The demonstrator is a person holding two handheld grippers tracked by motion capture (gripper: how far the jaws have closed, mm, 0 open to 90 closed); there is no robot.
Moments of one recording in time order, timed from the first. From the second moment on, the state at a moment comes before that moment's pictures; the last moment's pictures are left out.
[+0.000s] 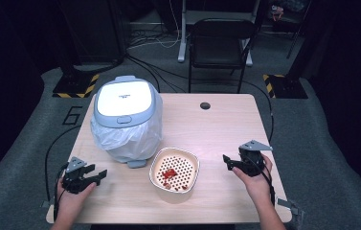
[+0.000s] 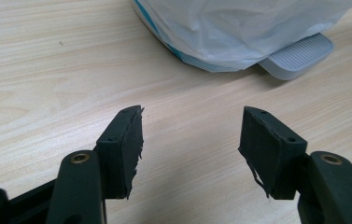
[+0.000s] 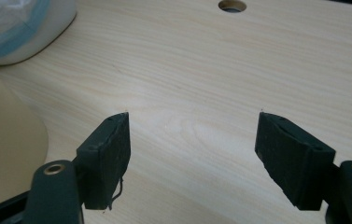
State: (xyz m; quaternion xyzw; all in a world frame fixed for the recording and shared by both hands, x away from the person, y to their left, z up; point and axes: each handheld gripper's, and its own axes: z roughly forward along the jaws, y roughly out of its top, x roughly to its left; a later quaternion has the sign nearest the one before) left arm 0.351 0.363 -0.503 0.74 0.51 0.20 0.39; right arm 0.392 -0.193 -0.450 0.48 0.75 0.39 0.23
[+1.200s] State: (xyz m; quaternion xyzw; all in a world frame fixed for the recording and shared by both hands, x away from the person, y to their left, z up) left arm 0.367 0.351 -0.520 0.75 0.50 0.22 0.37; right arm 0.386 -0.188 -0.516 0.44 0.78 0.36 0.24
